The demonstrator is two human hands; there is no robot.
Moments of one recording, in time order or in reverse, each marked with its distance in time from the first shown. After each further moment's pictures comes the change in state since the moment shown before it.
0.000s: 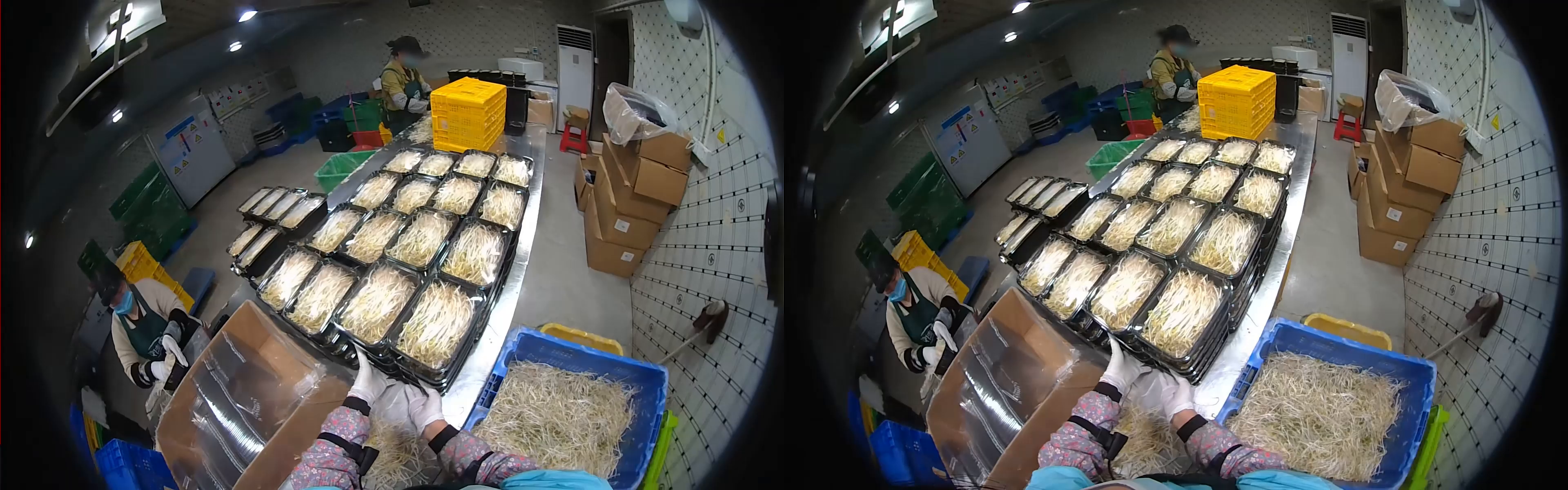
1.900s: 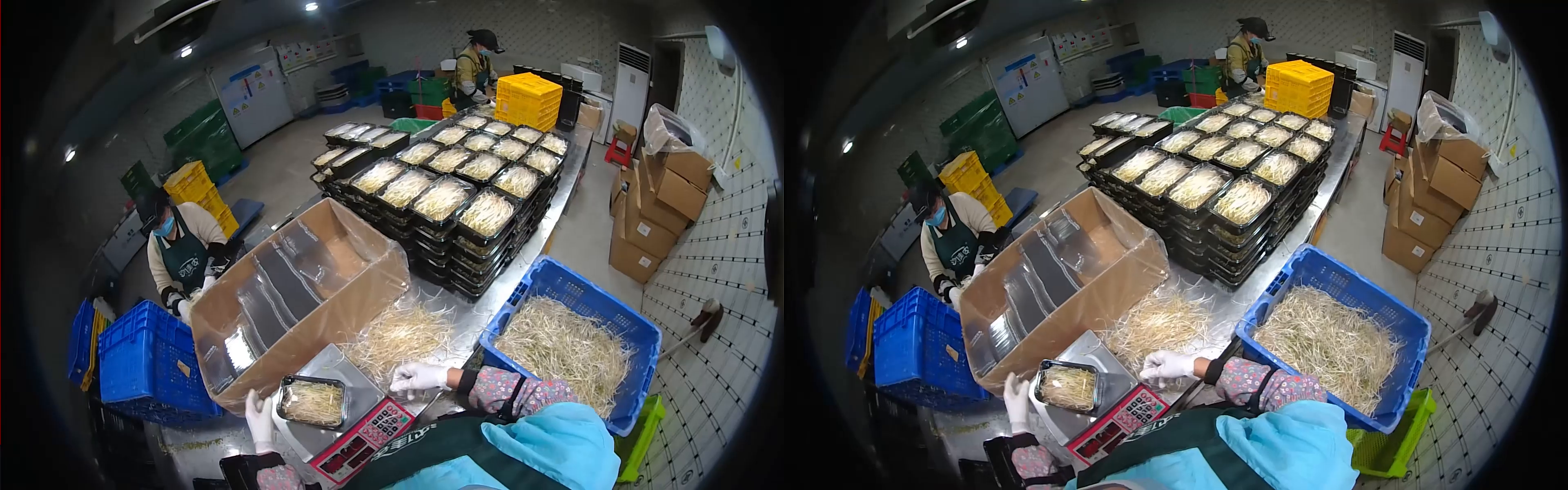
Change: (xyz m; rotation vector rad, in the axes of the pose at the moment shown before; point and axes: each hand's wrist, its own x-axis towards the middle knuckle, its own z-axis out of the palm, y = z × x) left_hand -0.572 -0.115 -0.221 0.633 1.123 0.841; right_hand -0.264 0.039 -0.024 -2.030 -0.981 0.768
